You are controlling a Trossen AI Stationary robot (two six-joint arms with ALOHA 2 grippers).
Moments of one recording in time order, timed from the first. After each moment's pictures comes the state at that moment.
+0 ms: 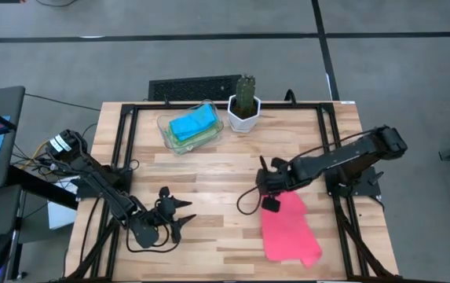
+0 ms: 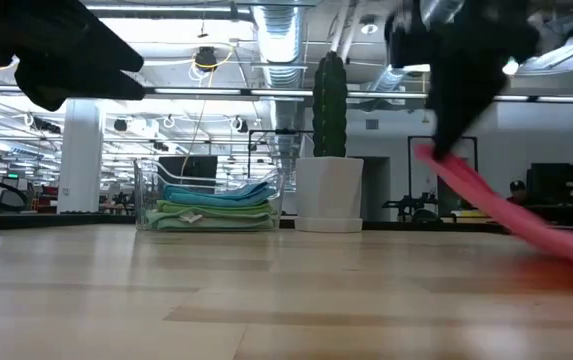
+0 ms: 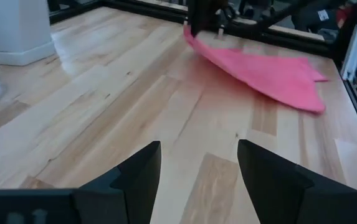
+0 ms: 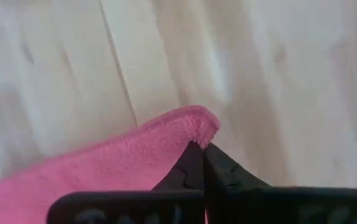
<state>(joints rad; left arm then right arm) -0.79 1.46 0.64 0.13 -0.99 -0.76 0.26 1.53 1.02 -0.78 0.16 0.46</state>
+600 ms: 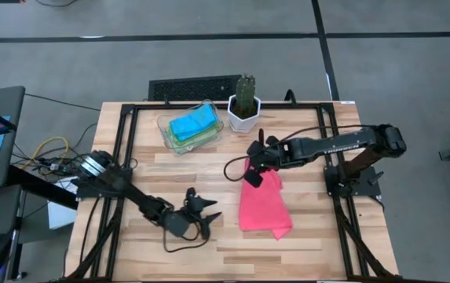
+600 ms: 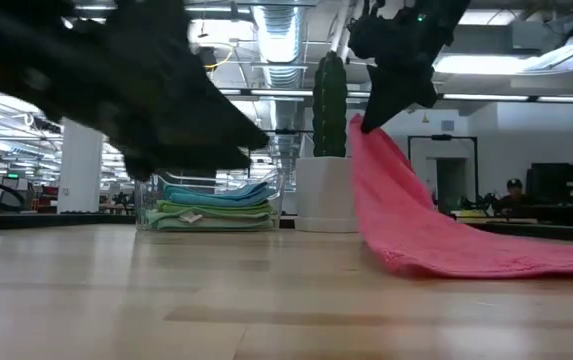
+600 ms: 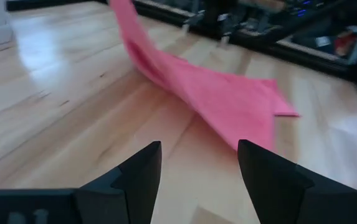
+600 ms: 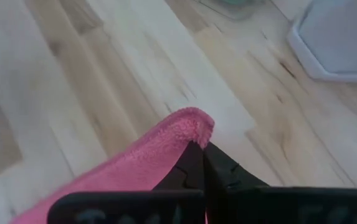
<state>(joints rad) -0.57 1.87 0.70 0.74 -0.84 -0.57 0.07 1.51 1.13 -0.68 0.29 0.49</state>
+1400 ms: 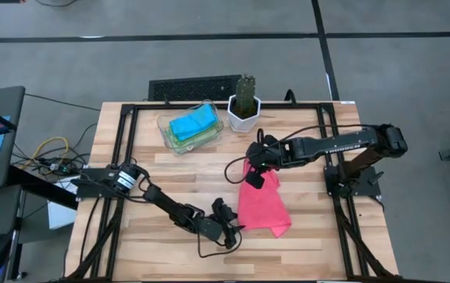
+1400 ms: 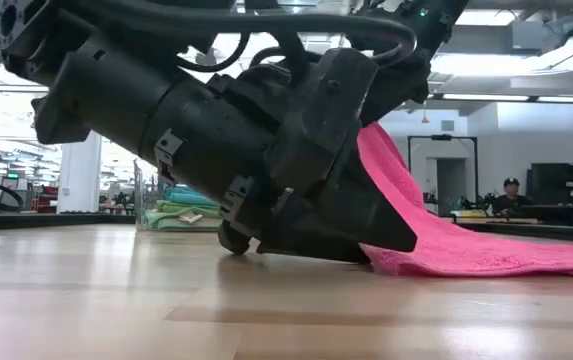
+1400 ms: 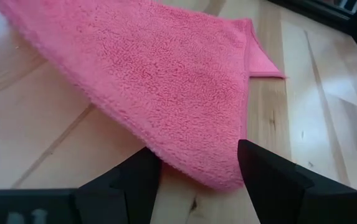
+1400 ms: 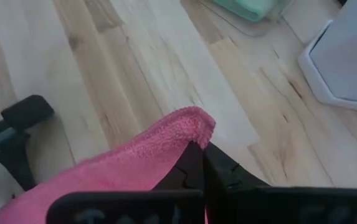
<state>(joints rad) -0.45 2.21 1.11 0.57 -0.54 -0.64 0.06 1.50 1.13 -0.65 0.27 0.37</state>
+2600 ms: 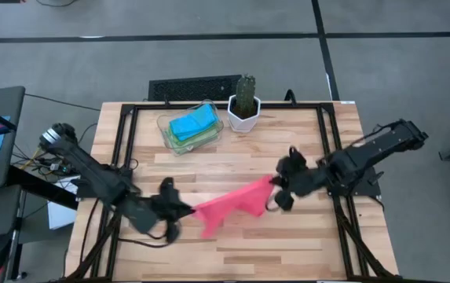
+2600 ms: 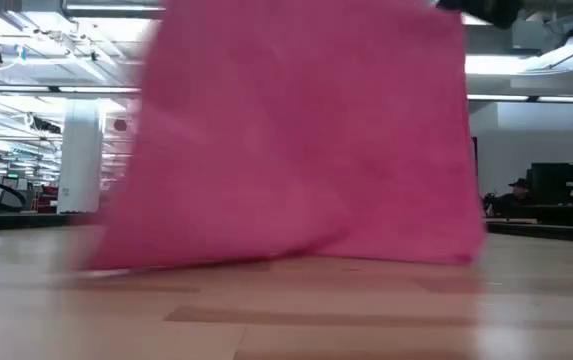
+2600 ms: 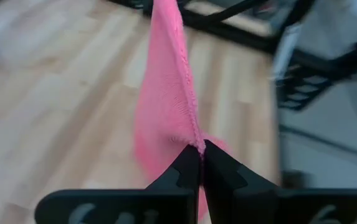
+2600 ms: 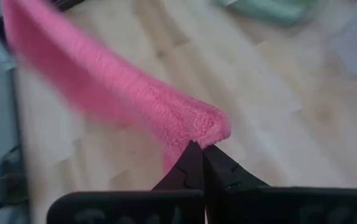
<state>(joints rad) -0.67 1.31 1.12 -0.49 -0.60 -0.75 0.44 1.23 1.18 -0.87 0.41 0.75</state>
